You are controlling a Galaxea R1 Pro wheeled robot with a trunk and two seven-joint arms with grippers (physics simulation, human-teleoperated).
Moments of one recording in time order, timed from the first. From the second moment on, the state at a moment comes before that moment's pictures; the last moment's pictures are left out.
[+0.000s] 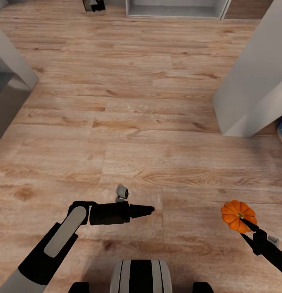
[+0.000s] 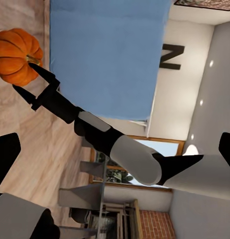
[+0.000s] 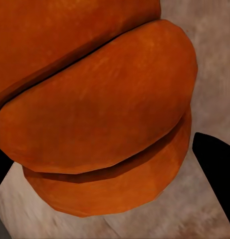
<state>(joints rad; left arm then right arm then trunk) -0.53 0.17 -0.43 -1.53 1.28 1.05 -0.43 -0.43 -0.45 -0.49 -0.46 -0.99 0.64 0.74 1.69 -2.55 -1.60</state>
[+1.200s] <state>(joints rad) -0.53 0.17 -0.43 -1.53 1.28 1.05 -0.43 -0.43 -0.45 -0.48 -0.46 -0.99 0.64 0.74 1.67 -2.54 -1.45</state>
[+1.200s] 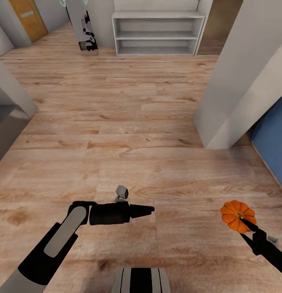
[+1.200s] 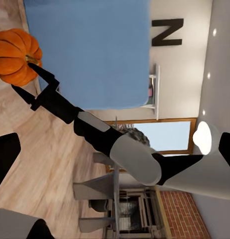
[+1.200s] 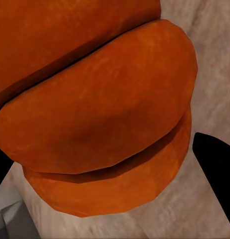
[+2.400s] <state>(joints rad) -0.53 0.17 -0.43 -1.53 1.28 1.05 -0.43 -0.43 -0.44 -0.48 -0.46 -0.99 0.64 0.73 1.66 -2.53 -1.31</state>
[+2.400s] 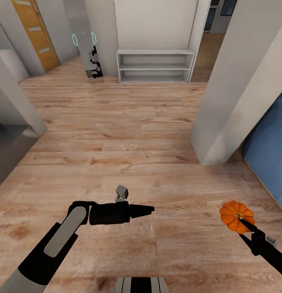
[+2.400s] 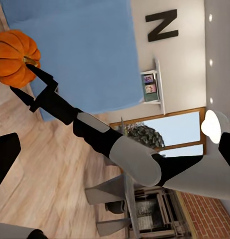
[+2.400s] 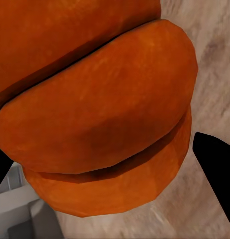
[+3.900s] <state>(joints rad) -0.53 0.17 -0.42 -1.53 1.28 1.05 -0.43 -0.43 -0.44 -0.46 -0.46 -0.98 0.64 0.73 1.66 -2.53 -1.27</state>
